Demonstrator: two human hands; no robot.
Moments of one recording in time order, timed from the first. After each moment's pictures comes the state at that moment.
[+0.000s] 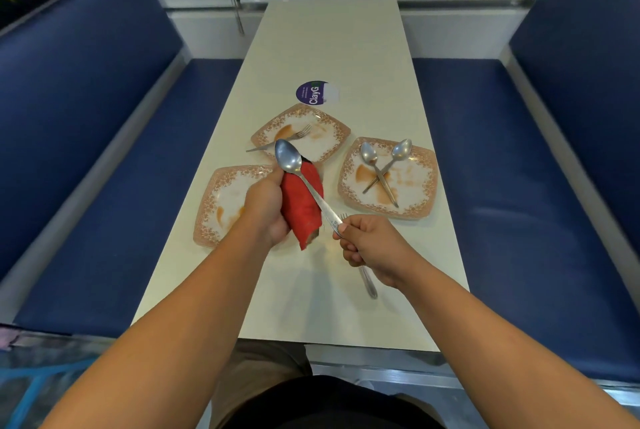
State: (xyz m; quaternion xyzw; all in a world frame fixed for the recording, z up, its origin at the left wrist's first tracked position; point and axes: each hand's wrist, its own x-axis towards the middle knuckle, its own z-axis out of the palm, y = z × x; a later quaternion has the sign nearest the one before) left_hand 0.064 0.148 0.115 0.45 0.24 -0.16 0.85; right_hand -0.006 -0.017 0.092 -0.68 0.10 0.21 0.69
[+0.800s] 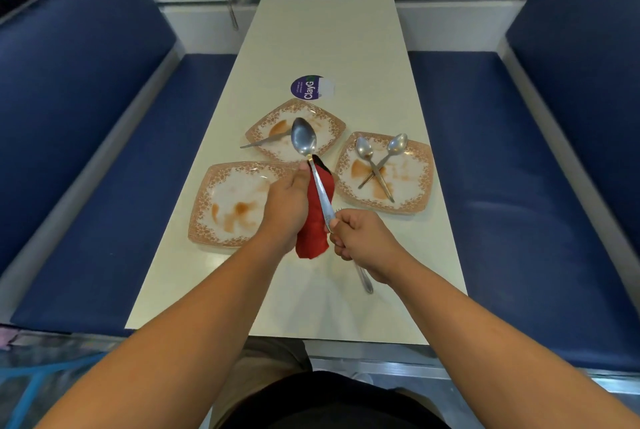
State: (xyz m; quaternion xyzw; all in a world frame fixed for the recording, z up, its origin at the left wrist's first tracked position) left_hand 0.049 0.127 0.103 0.72 0.10 -0.10 0.67; right_hand -0.002 -0.012 0.079 -0.73 0.08 0.18 0.66
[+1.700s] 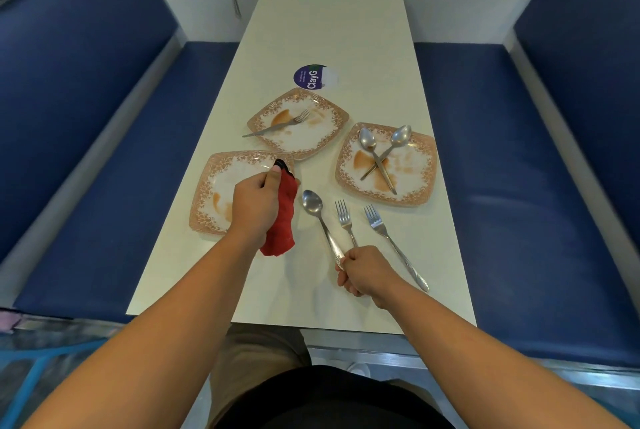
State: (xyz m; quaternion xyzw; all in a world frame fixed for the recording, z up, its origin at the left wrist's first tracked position) left_hand 0.049 0.167 0.088 0.79 0.20 0.00 0.58; right_hand -0.031 -0.012 0.018 -0.75 0.22 0.29 0.55
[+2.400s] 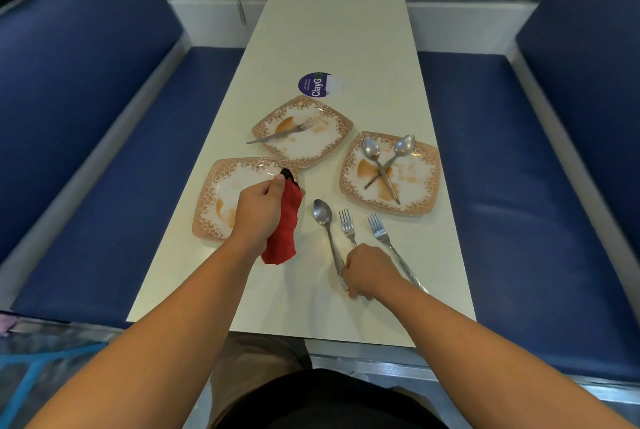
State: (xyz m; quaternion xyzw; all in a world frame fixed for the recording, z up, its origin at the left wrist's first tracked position) left_hand 0.052 0.172 0.087 0.76 0.19 -0.04 0.61; right_hand -0.001 -0.008 0.018 -0.92 0.07 0.33 0.20
